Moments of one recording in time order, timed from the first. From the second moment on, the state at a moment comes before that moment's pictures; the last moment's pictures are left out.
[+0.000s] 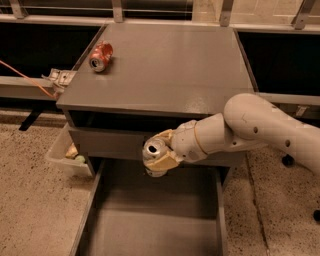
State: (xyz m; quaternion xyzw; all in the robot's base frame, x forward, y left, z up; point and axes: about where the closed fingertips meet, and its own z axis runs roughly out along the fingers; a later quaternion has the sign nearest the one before) arm 0.495 0.000 0.769 -0.58 0.67 0.27 0.37
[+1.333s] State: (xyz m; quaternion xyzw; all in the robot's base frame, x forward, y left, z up) arm 0.448 0.017 0.718 -0.55 0.70 0.29 0.35
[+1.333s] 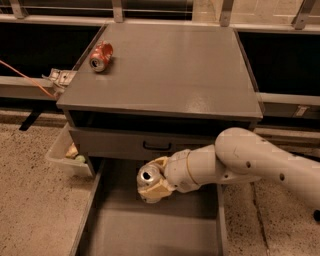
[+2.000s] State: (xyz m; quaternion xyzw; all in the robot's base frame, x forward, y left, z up) arm 0.431 0.010 0.684 -0.53 0.71 0.30 0.35
